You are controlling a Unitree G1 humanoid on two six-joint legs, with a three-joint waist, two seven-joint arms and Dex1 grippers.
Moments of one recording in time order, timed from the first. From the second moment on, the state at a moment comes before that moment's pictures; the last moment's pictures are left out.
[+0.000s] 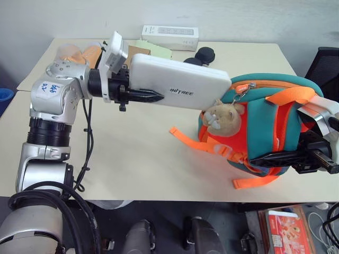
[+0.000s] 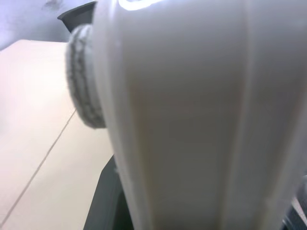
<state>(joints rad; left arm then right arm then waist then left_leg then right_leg) -1.14 0.67 -0.08 0.35 -0.44 0.56 -1.31 -0.35 -1.15 -0.29 -0.27 1.05 1.01 1.45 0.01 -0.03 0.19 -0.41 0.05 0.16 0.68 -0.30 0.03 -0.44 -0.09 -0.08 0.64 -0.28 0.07</state>
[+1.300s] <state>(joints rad) -1.32 0.28 -0.21 0.70 -0.16 0.20 -1.37 -0.51 -1.05 -0.20 -0.24 1.04 1.00 1.37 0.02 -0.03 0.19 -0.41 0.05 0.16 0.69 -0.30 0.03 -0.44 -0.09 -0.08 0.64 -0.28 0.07</state>
